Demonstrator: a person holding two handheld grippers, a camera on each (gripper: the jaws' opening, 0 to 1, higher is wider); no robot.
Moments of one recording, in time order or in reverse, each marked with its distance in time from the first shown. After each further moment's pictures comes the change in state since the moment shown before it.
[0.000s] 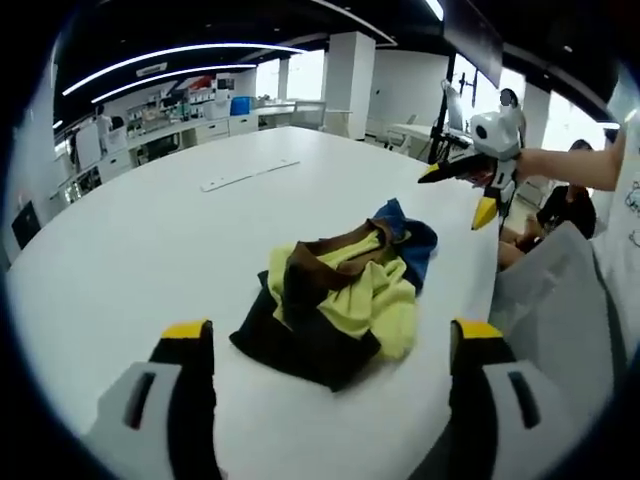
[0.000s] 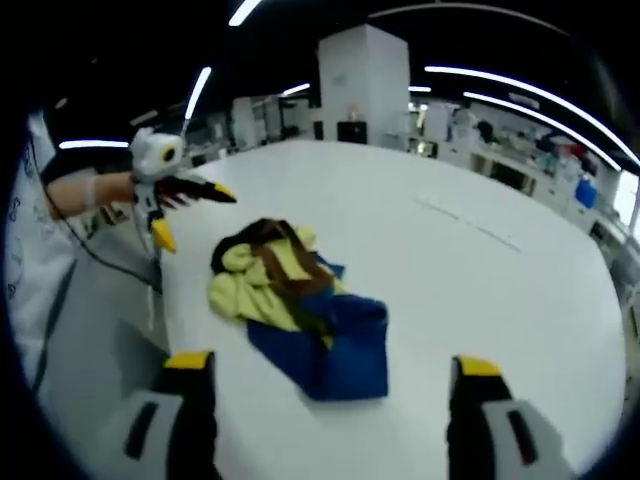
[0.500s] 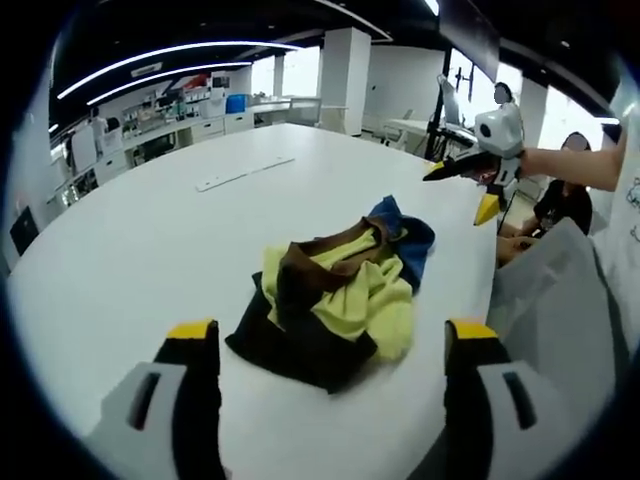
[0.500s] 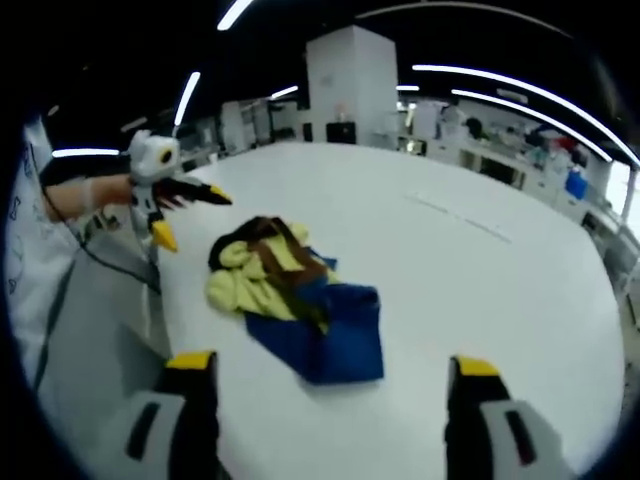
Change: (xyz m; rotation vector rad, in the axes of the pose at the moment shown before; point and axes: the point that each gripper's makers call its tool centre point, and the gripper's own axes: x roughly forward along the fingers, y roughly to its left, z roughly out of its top) left arm 0.004 -0.005 0.002 0.019 0.023 -0.007; right arm -0.010 -0.007 -0.011 0.035 -0.009 -0.029
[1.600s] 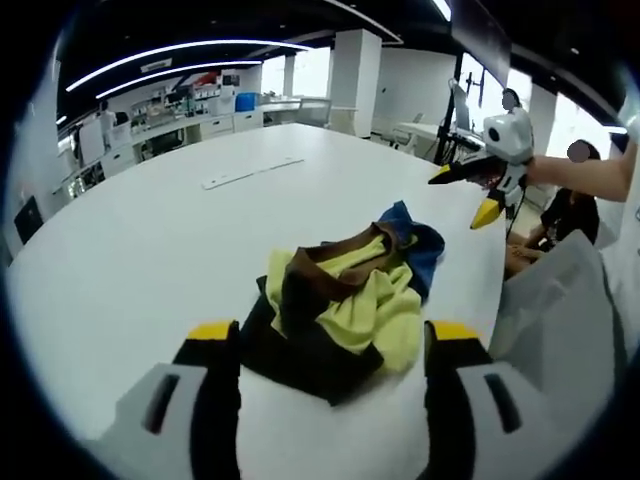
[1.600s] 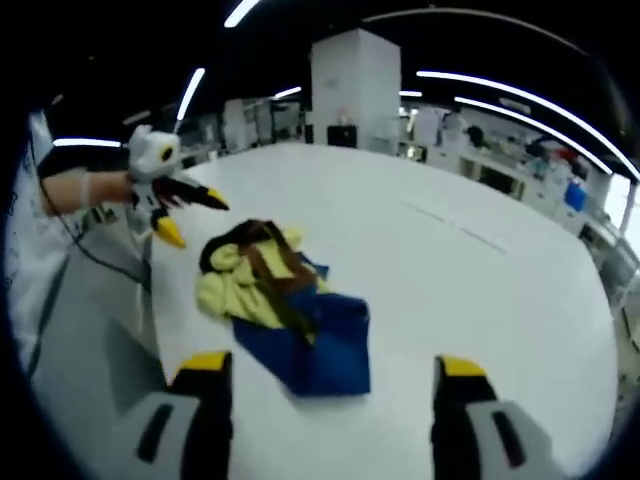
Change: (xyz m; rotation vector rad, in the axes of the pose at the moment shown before) left arm 0.010 0.008 0.004 -0.049 -0.010 0.042; right arm 0.010 -0.004 0.016 -0.056 -0.015 -0.020
